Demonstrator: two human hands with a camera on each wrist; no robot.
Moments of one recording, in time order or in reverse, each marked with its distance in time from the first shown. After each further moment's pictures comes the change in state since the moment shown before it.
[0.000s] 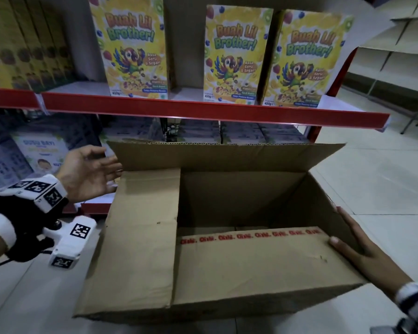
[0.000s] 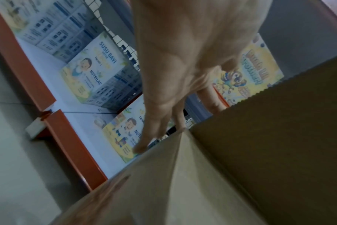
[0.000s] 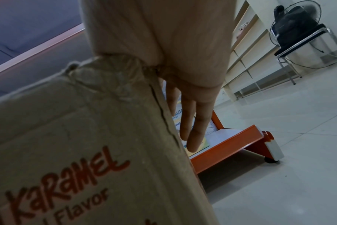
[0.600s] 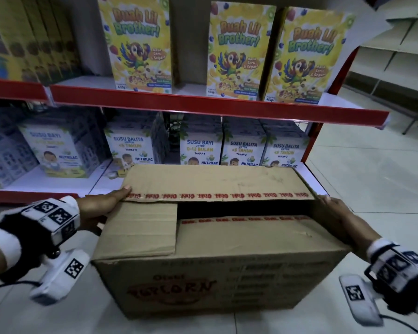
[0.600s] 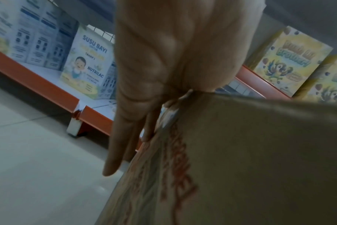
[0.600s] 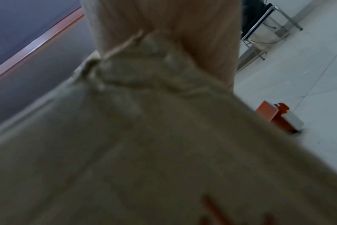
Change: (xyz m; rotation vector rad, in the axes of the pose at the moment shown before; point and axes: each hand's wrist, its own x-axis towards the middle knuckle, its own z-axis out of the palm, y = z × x) left_hand -0.036 -0.056 0.009 0.654 0.128 -0.465; right_hand 0.049 -0.031 0.015 0.108 0.007 0.186
